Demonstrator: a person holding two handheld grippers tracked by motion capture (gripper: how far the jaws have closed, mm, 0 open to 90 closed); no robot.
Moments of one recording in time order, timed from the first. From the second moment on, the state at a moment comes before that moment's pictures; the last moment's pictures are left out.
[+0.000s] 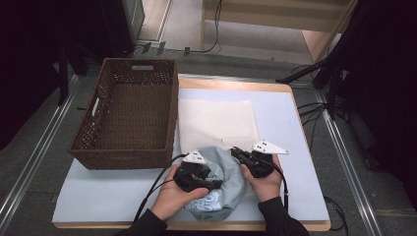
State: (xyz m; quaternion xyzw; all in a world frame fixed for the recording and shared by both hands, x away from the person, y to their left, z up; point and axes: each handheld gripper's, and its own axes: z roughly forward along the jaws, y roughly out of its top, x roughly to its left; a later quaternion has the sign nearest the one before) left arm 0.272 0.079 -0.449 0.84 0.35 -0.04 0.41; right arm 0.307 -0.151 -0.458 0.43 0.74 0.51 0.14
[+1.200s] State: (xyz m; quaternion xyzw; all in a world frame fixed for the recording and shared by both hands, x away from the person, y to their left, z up) left arm 0.274 0.105 -0.421 0.76 0.42 0.08 0.48; right arm 0.297 -0.150 -0.451 0.42 0.73 0.52 0.14
